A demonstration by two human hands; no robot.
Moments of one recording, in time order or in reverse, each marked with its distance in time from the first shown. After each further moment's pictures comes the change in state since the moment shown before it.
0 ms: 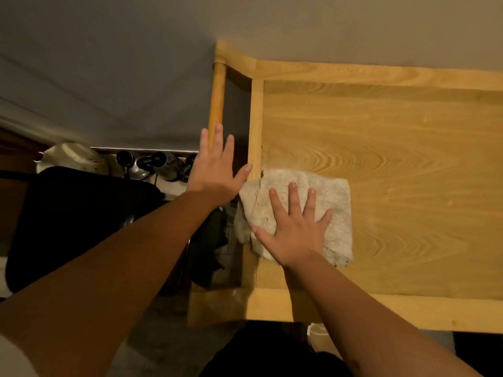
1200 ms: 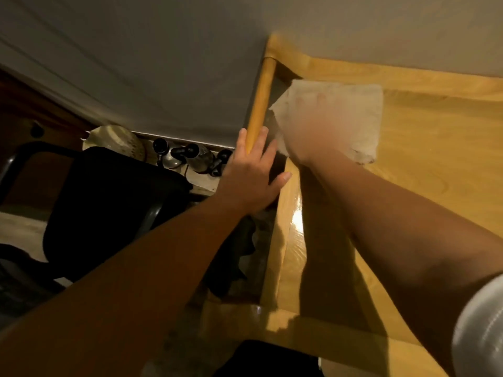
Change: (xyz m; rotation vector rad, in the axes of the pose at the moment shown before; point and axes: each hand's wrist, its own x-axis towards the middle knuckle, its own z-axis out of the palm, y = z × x) left_hand 0.009 -0.008 0.014 0.104 -0.001 0.068; right_hand 0.211 -0.052 -0.072 -0.052 0.078 -0.054
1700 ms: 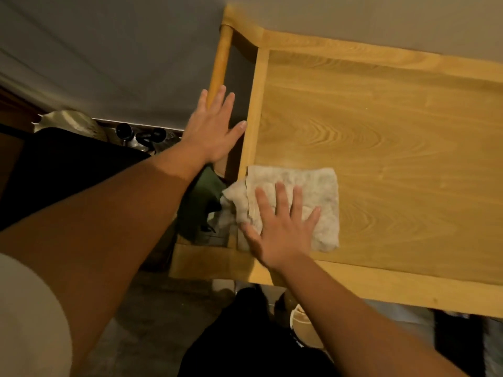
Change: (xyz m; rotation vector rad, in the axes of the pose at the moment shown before) left_hand -0.006 0.003 -0.013 -0.257 0.037 -0.092; right_hand -0.282 0.035 0.066 0.036 -0.123 -0.079
